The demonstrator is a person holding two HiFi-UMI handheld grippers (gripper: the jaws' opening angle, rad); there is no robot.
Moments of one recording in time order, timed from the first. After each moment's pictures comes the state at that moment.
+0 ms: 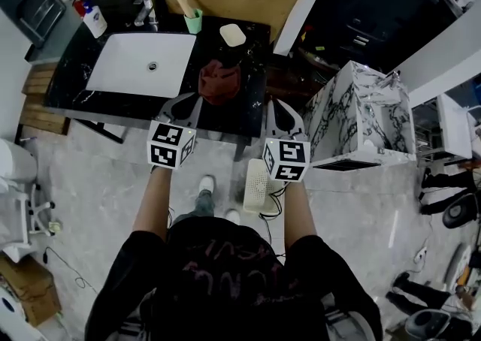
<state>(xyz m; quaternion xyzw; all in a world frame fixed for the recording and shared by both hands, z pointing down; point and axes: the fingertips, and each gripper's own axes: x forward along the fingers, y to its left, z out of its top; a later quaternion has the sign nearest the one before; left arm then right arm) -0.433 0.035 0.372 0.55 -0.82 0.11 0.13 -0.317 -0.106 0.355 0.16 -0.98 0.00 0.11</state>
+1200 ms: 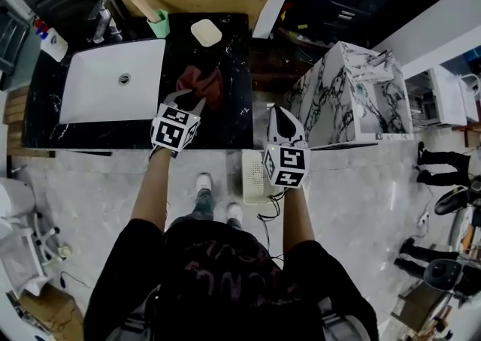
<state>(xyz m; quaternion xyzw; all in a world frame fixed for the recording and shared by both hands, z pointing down) -0.487 -0.069 0.483 0.62 -0.72 0.20 0.24 -0.320 -0.173 0.417 0.25 -0.95 0.03 0.17</state>
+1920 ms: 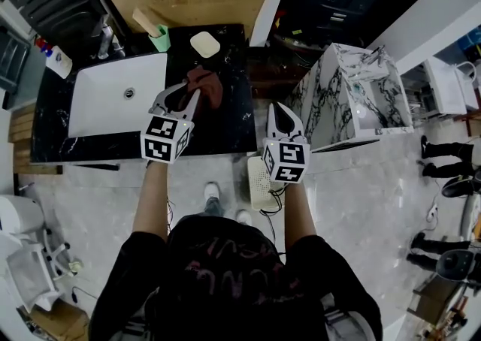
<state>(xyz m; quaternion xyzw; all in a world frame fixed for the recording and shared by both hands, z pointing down) -0.497 -0.057 0.365 0.63 -0.76 0.13 0.12 -0.331 -0.167 0.384 0.27 -0.95 0.03 0.13</state>
